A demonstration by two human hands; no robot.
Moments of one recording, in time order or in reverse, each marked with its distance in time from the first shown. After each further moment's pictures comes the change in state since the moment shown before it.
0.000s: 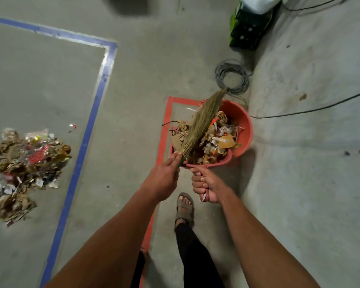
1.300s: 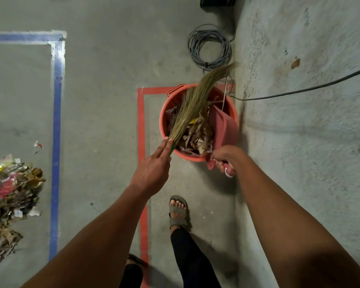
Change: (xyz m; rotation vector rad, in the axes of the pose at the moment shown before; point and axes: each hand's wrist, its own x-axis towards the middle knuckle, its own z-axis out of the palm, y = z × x) left_hand 0.184 0.047 0.071 0.120 -0.051 0.030; right_hand 0.064 -0.187 -0.173 -0.716 0.522 0.391
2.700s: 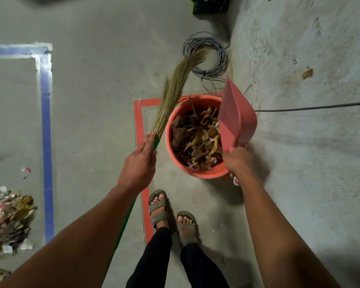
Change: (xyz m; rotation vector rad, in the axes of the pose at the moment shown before) left_hand 0.075 -0.097 -0.046 -0.128 0.076 -0.064; right_hand 0.007 -0.042 0.021 0.047 0.666 -0.274
